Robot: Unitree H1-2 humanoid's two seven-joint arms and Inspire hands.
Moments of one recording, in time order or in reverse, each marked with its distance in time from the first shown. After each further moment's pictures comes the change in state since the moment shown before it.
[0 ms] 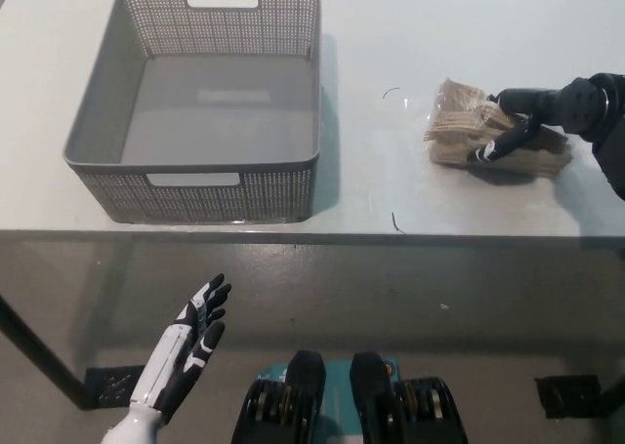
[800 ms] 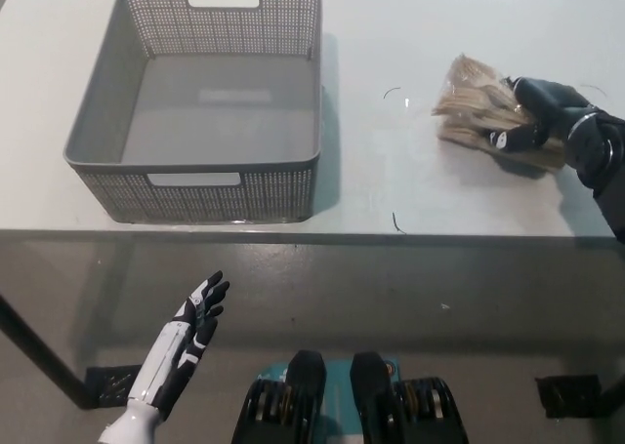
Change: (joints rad) left_arm -0.009 0.008 0.001 0.001 0.000 0.000 0.000; right_arm 0.096 -0.001 -0.110 0.000 0.010 -0.087 -0.428
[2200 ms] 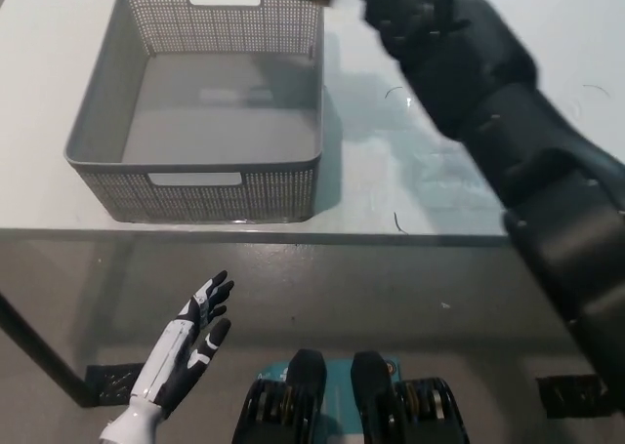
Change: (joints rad) left_arm -0.006 0.008 -0.011 -0.003 0.001 0.016 -0.014; right_arm -0.333 0.343 -0.138 -0.120 0.082 -0.051 -0.027
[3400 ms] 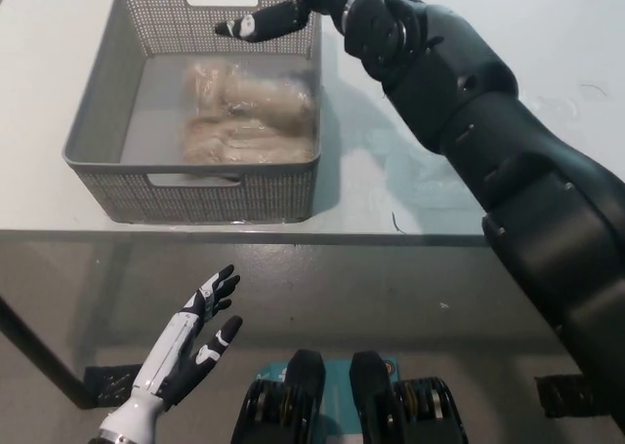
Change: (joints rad) left_arm -0.021 0.020 -0.014 -0.011 0.001 0.009 -0.020; right_arm 0.002 -0.008 0.065 0.094 -0.012 0.031 0.131
